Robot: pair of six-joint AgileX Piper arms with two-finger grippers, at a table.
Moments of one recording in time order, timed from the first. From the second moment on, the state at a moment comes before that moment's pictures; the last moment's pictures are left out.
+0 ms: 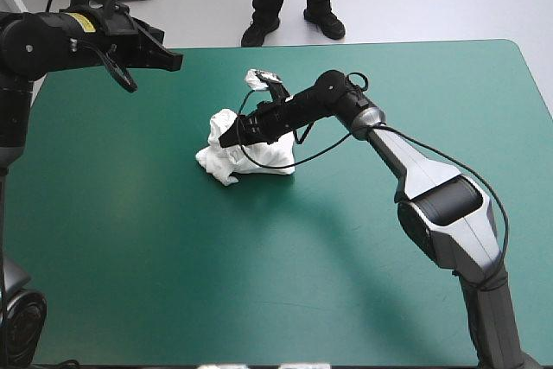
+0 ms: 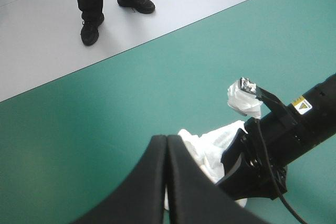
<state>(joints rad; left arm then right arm) -0.23 1.56 -2.15 -0.13 1.25 0.23 0.48 2.24 -2.04 0.99 1.03 -0.46</state>
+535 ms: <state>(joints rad) -0.23 1.48 -2.15 -0.13 1.25 0.23 0.44 2.19 -2.33 0.60 1.24 -0.21</state>
